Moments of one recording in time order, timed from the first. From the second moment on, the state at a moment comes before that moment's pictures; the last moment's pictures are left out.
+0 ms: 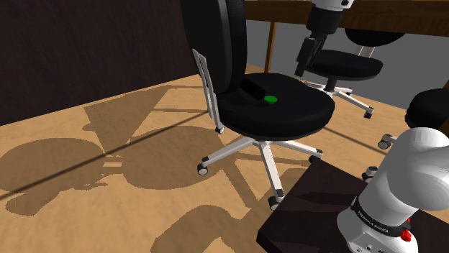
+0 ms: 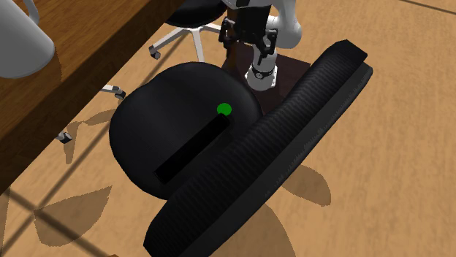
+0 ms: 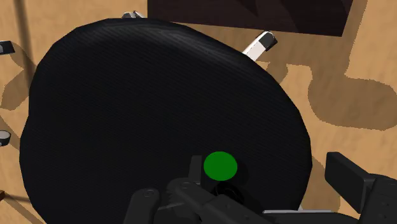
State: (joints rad) arm 0.02 -0.79 -0.01 -2.28 -0.05 1.64 -0.13
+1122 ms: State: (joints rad) arm -0.03 -0.15 -0.05 -1.88 0.04 1.76 0.04
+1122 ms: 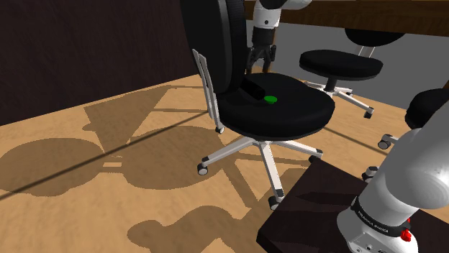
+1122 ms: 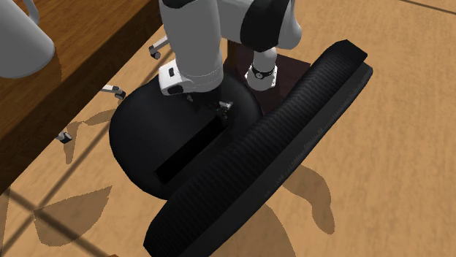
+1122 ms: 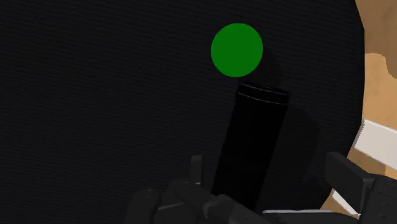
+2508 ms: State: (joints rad) arm -0.06 0.13 -0.08 -1.72 0.10 1.83 0.09
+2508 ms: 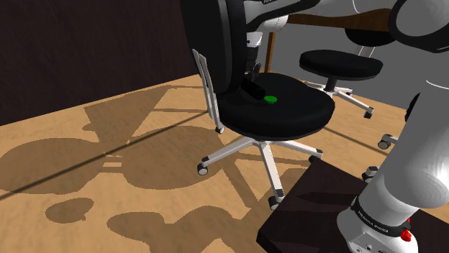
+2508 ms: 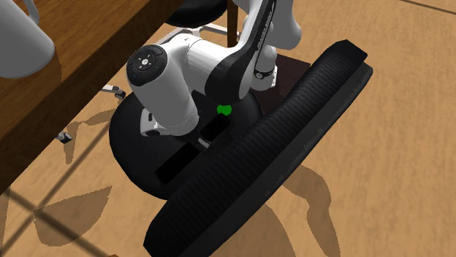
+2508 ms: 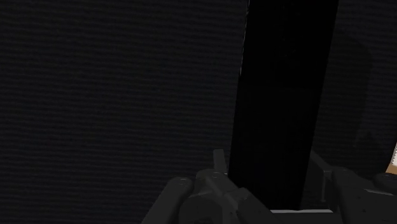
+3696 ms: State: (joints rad) arm -0.06 0.13 -0.08 -1.54 0.10 1.66 0.10
